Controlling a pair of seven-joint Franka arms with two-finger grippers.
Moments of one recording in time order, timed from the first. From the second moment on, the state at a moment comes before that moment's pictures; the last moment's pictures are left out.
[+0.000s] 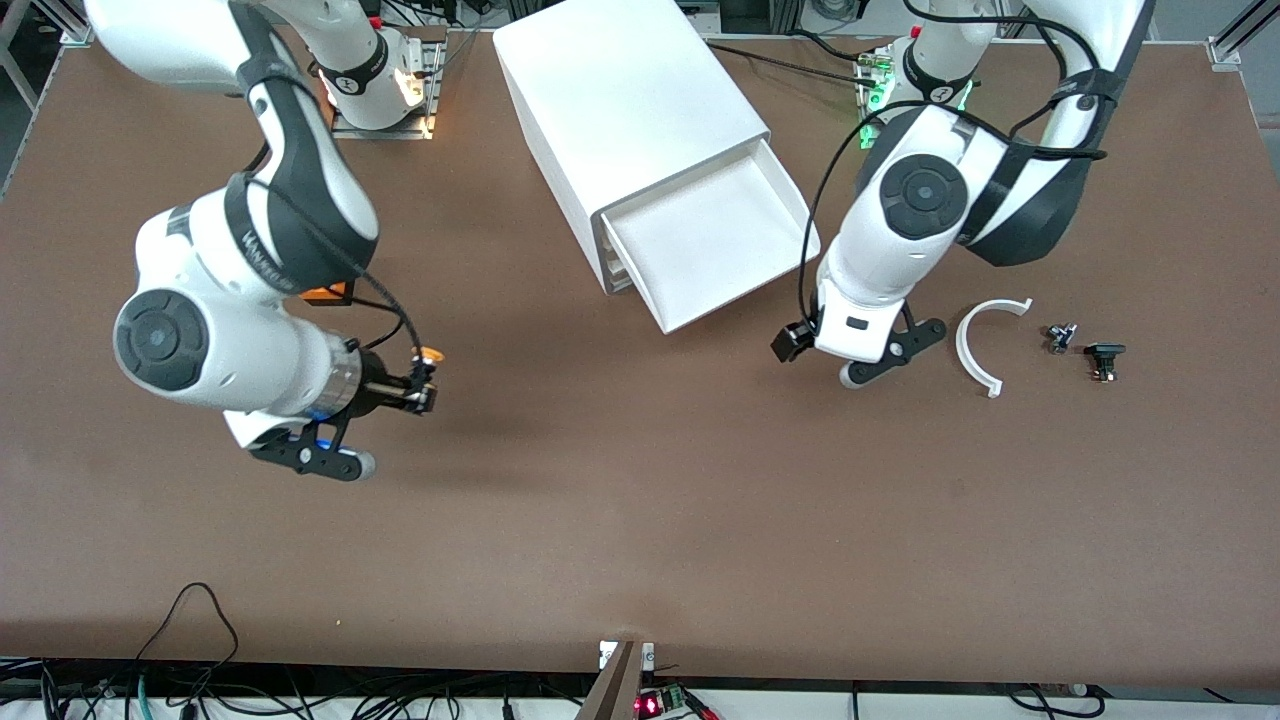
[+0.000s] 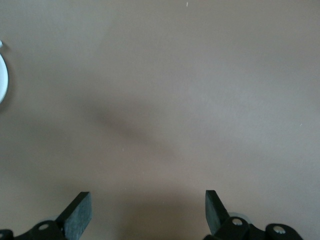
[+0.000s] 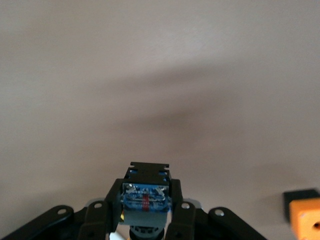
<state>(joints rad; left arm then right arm) -0.11 0.34 -0.41 -1.71 0.12 1.99 -1.09 0.20 0.69 0.12 -1.05 0.06 1.63 0.47</state>
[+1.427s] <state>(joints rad) -0.20 0.33 -0.59 -1.84 0.12 2.00 -1.27 -0.05 0.81 0.11 -1.49 -0.05 2.24 0.11</state>
